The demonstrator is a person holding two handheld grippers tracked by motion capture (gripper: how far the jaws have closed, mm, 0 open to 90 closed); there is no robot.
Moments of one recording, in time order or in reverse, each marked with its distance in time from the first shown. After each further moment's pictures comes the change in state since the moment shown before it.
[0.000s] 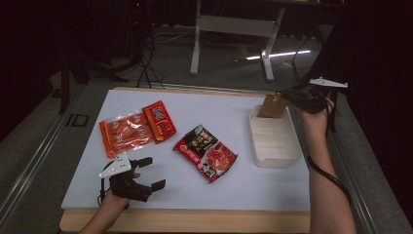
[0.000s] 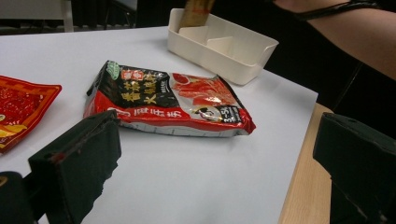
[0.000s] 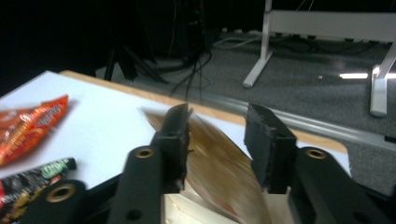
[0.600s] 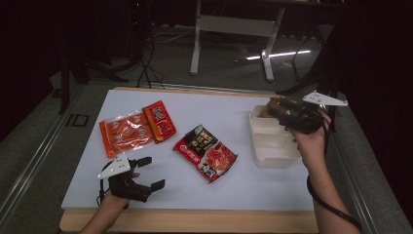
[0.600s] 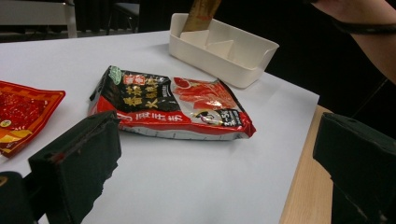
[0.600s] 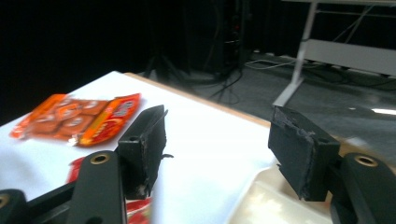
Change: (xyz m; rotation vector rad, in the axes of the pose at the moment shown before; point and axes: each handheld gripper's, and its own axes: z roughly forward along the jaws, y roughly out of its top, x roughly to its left) left arm -0.002 0.002 -0.003 -0.014 0.010 0.010; right arm 0.100 -0.013 -0.052 -0.050 0.120 -0.100
